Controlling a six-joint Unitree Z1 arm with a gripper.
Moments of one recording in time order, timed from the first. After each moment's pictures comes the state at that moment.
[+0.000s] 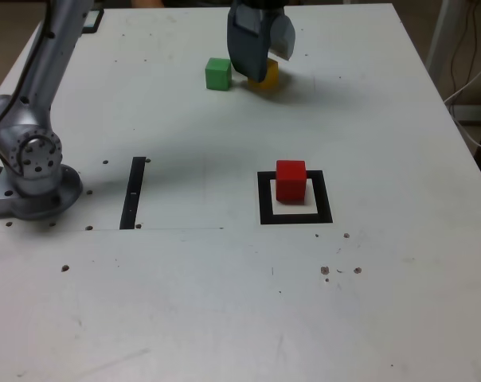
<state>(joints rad) 0.70 2.25 -1.85 1.24 0.05 -0.08</state>
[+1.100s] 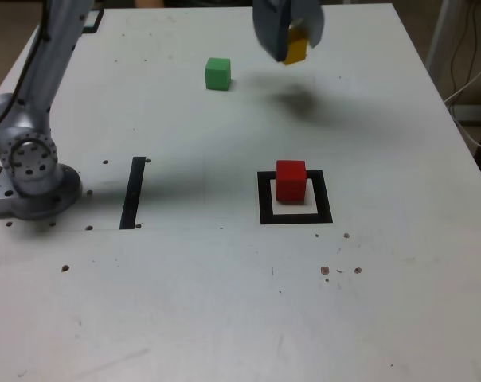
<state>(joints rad) 0.50 2.18 -2.06 1.46 0.10 0.11</state>
